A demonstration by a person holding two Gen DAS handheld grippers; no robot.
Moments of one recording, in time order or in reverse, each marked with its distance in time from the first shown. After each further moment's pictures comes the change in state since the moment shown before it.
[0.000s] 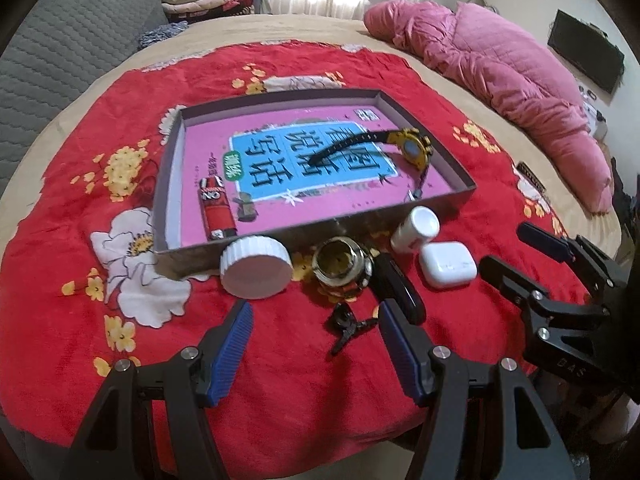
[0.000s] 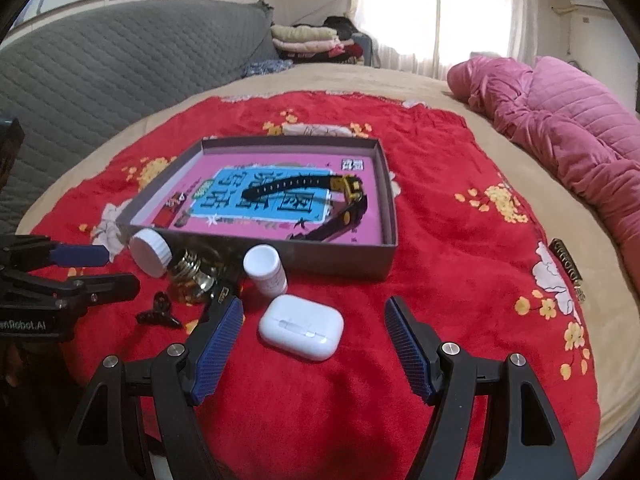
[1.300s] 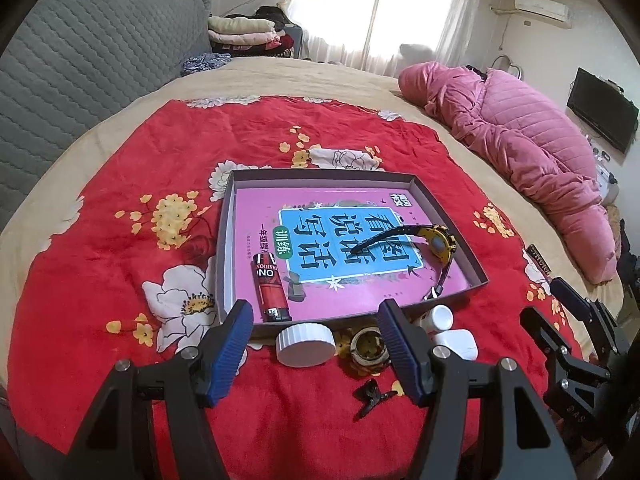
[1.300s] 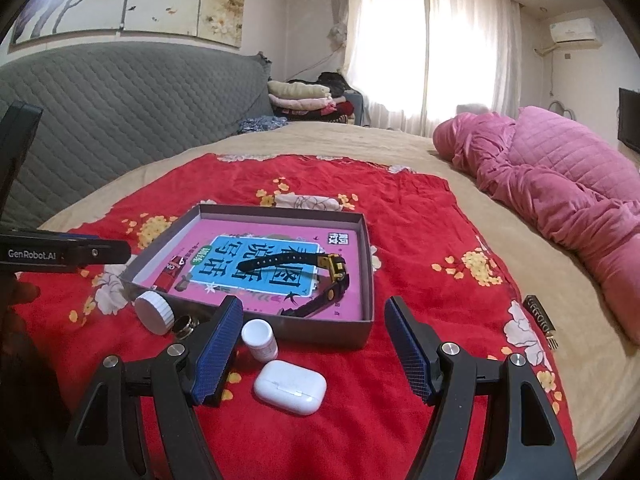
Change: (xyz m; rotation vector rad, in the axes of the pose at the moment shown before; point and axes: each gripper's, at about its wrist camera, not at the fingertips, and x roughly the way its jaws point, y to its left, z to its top) left arm -0.044 0.036 0.035 -0.139 -0.194 0.035; right arm -0.038 0.000 0.020 -0.021 -0.232 -0.061
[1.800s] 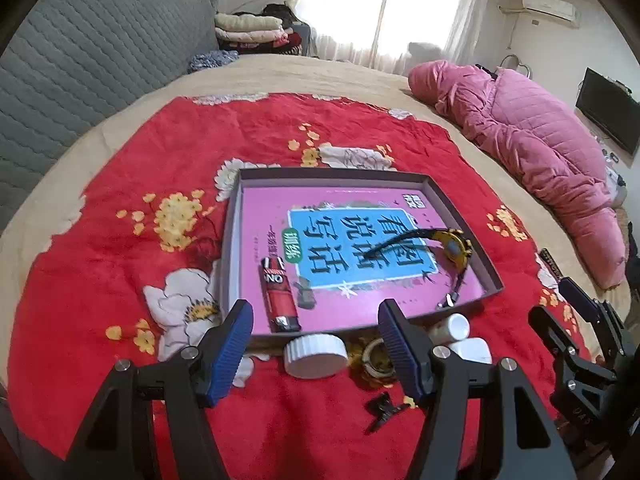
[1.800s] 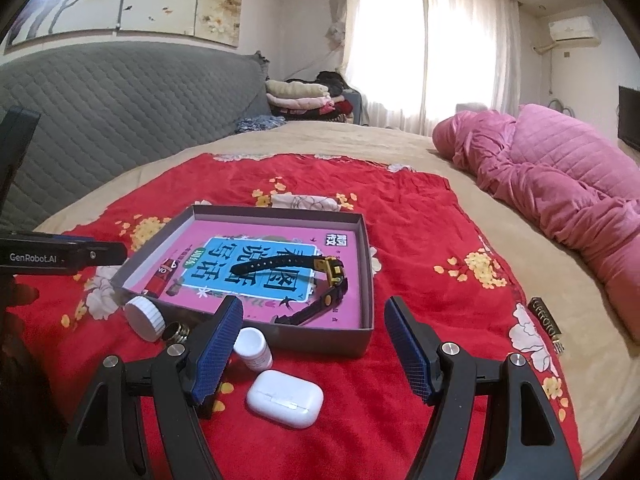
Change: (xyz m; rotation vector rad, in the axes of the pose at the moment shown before) left arm 0.016 0.004 0.006 -0.014 0.011 0.024; right arm 0.012 -0.002 0.003 -0.004 -0.008 -0.003
